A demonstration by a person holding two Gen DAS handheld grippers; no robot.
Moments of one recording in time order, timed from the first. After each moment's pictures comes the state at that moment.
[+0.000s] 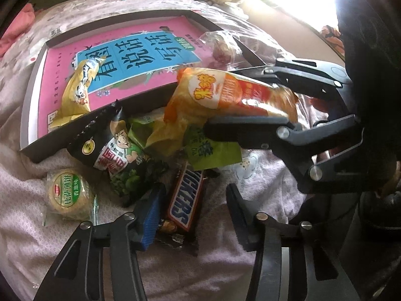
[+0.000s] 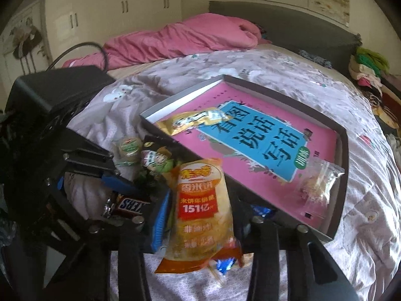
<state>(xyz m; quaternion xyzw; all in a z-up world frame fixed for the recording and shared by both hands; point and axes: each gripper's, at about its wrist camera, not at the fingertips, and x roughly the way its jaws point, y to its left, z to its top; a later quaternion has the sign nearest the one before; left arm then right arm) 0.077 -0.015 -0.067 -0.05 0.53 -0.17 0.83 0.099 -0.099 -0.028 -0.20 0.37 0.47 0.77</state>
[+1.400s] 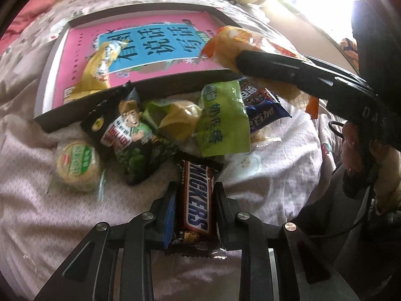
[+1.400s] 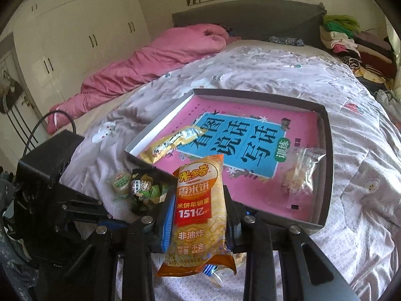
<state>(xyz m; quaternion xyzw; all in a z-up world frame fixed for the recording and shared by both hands) 0.063 -0.006 -0.066 -0.09 0.55 -0.12 0.82 0.128 -0.124 -0.009 -0.08 0.40 0.43 0.81</state>
